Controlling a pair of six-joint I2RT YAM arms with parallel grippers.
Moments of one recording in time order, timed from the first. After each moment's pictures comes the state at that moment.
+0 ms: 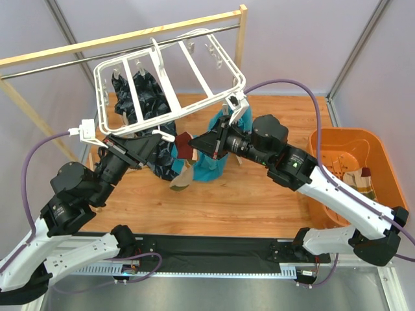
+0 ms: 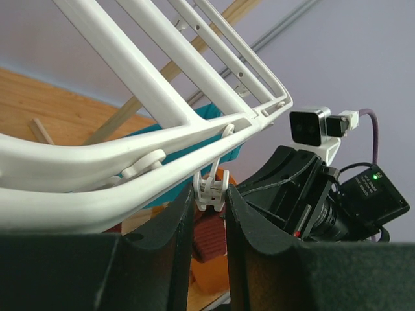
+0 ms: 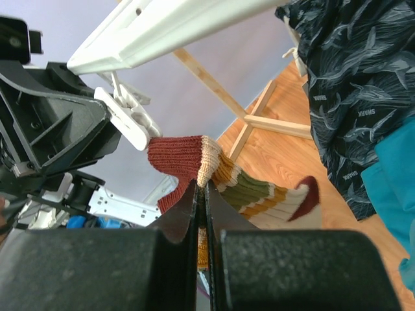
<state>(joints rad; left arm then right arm) -0.92 0.63 1.11 -0.30 -0.40 -0.81 0.97 1.25 1.42 -0.23 -0.13 0.66</state>
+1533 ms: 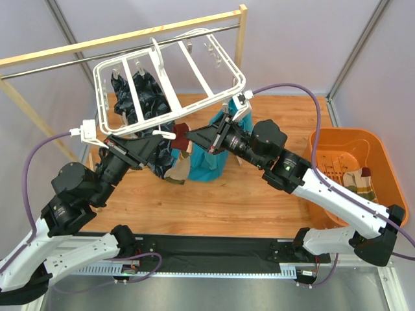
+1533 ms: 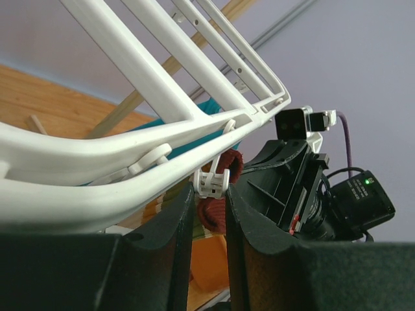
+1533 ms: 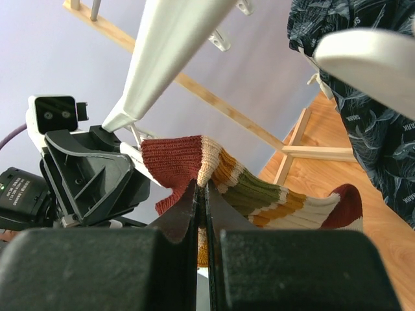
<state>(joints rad) -0.92 0.62 1.10 -0.30 -0.39 -0.82 0.97 1.23 1.31 0.01 -0.03 0.90</state>
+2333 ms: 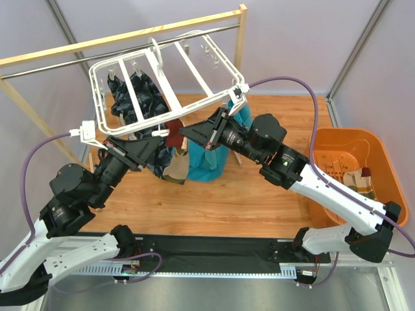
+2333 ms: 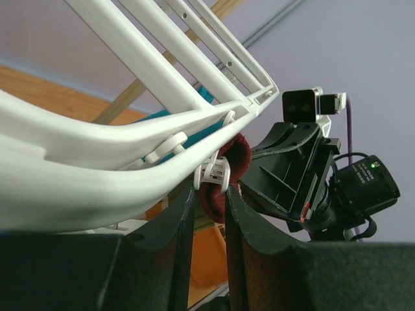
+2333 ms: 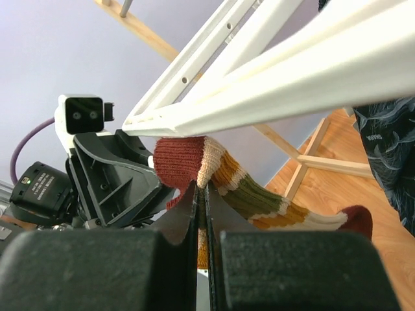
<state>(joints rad) -0.92 0.61 1.10 -0.30 -0.37 -0.82 0.97 1.28 1.38 0.02 -0.09 0.88</state>
